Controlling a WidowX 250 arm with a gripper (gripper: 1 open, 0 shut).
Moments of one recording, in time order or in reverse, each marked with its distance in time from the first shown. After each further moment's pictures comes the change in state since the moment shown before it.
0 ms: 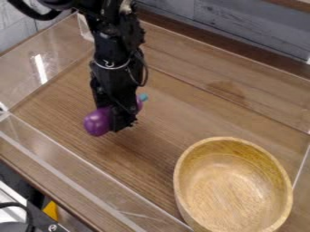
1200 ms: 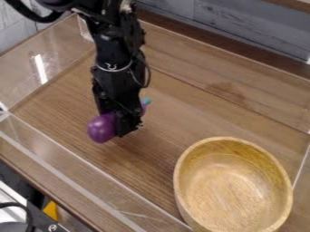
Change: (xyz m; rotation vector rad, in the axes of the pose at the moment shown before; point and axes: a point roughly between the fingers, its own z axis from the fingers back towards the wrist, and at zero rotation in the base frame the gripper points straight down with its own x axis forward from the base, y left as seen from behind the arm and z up) arm 0.003 -0.012 0.001 -0.055 -0.003 0.042
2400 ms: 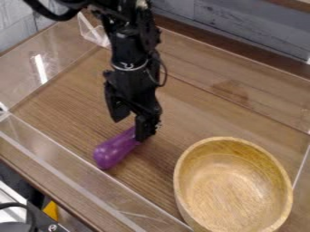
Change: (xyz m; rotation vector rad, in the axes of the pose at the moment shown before) arm 0.014 -0.027 0.005 -0.067 0.008 0.027
